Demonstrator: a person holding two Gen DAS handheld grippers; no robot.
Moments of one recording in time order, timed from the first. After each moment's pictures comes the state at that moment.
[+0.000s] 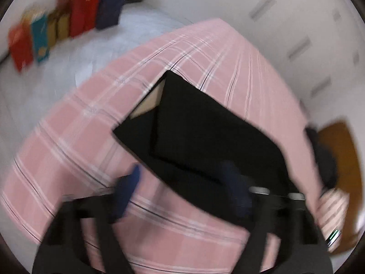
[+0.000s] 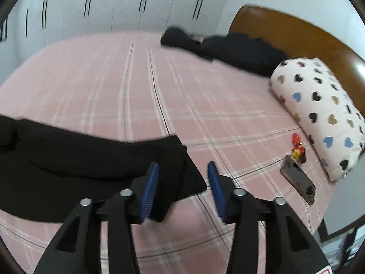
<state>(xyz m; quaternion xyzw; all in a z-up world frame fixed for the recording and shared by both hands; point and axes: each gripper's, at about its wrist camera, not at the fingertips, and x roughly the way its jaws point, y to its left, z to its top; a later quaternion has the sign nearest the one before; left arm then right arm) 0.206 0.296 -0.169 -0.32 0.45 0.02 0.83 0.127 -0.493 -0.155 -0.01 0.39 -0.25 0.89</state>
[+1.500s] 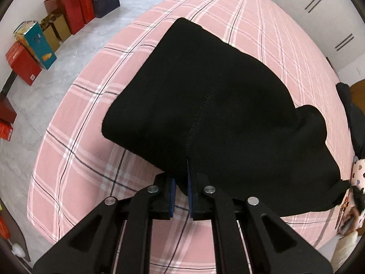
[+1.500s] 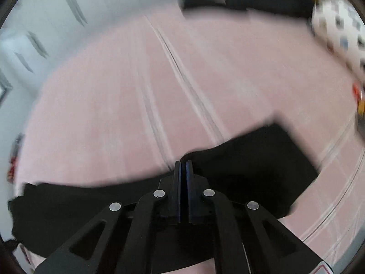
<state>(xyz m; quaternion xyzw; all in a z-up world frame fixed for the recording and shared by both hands) 0.231 0.295 -0.213 -0.16 0.58 0.03 0.79 0.231 -0.470 -0.160 0.19 0.42 -0.15 0.88</state>
